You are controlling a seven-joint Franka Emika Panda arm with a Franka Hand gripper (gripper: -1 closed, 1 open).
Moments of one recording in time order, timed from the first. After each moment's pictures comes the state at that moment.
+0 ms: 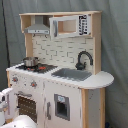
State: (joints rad) arm -0.63 -1.46 1.74 -2.36 -0.28 2.75 1.13
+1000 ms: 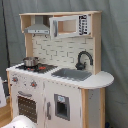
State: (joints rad) arm -0.52 -1.47 1.59 -2.33 -0.30 2.73 0.84
